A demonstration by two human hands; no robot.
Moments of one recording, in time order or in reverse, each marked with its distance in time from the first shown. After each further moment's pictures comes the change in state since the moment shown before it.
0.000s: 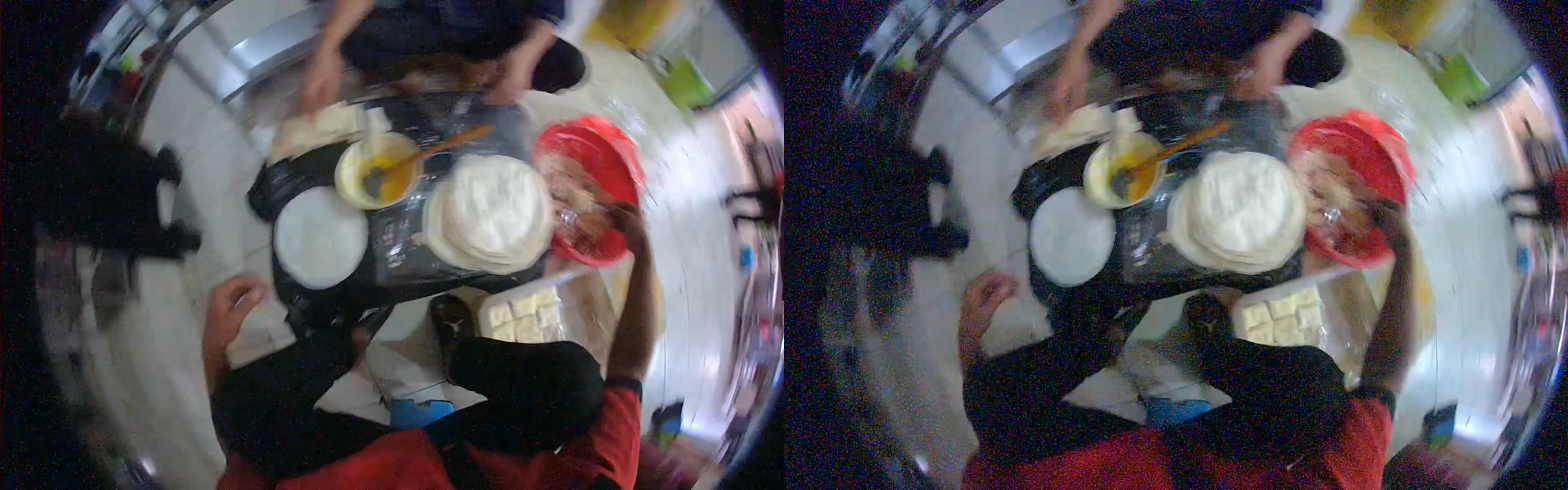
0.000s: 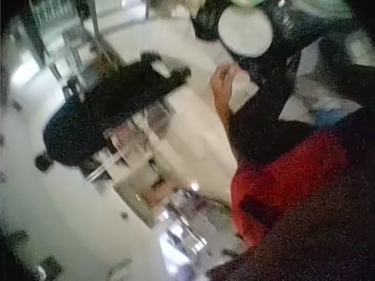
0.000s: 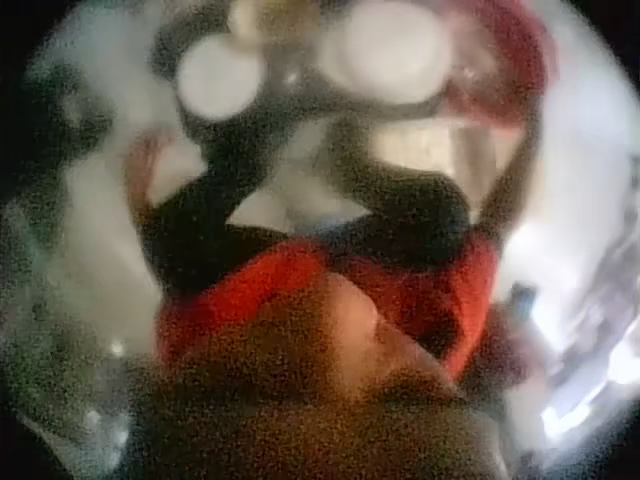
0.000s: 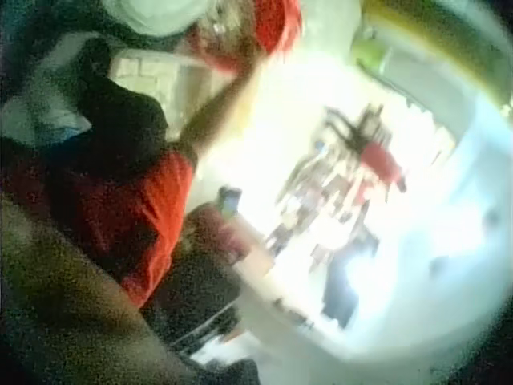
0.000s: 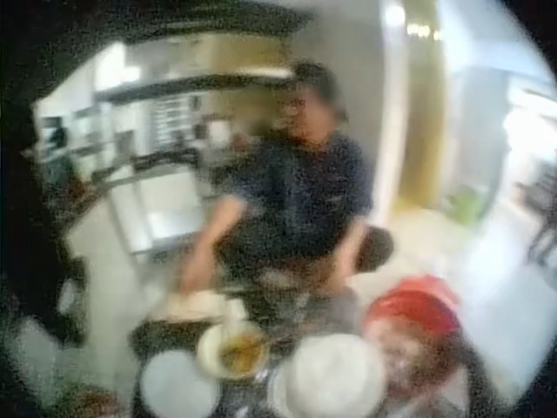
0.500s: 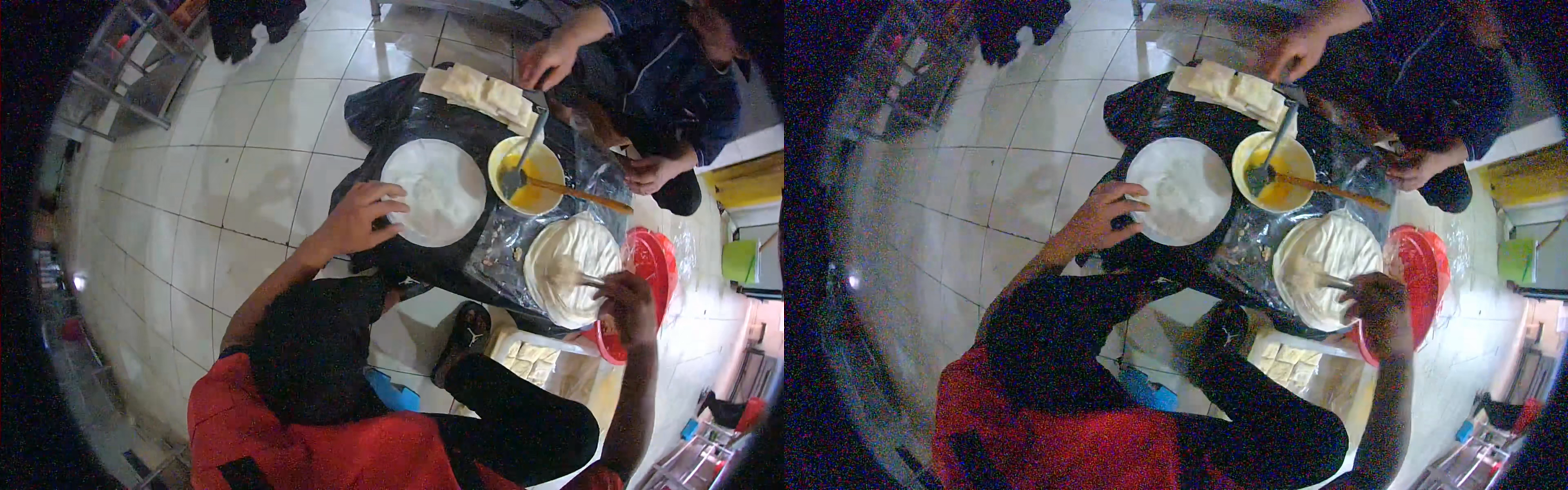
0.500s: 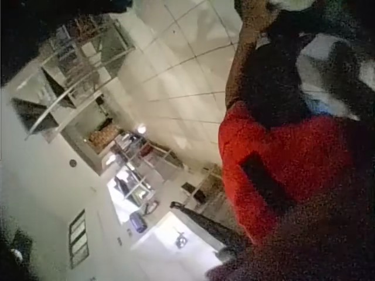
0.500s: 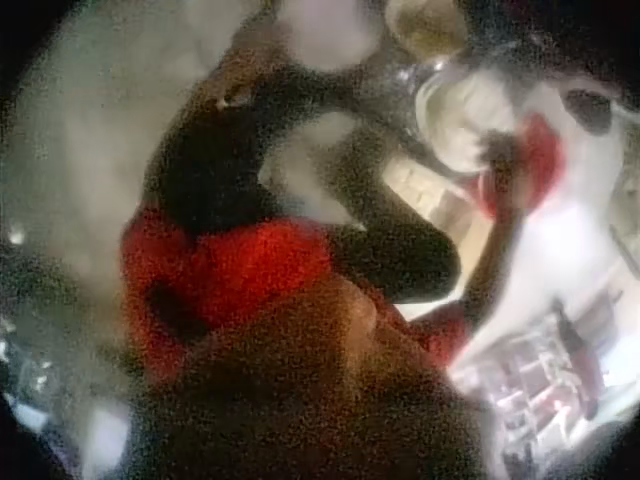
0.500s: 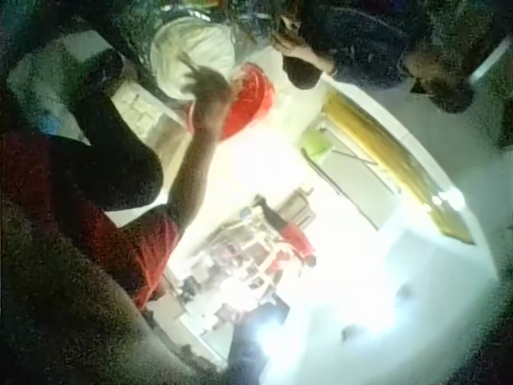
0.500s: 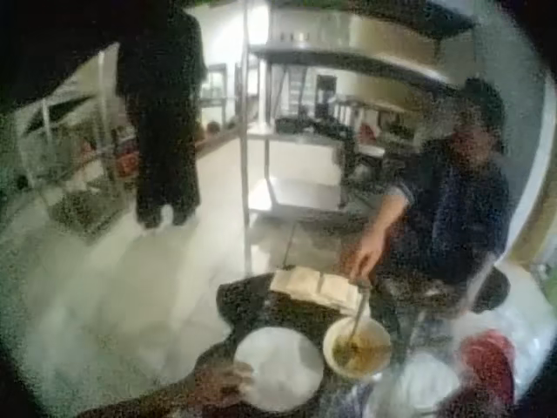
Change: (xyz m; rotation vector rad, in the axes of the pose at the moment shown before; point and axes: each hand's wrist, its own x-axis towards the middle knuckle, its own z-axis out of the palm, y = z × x) left_hand 0.034 -0.086 0.064 0.515 0.218 0.514; right_hand -0.098 -0.249 0.271 -0.086 -0.609 0.182
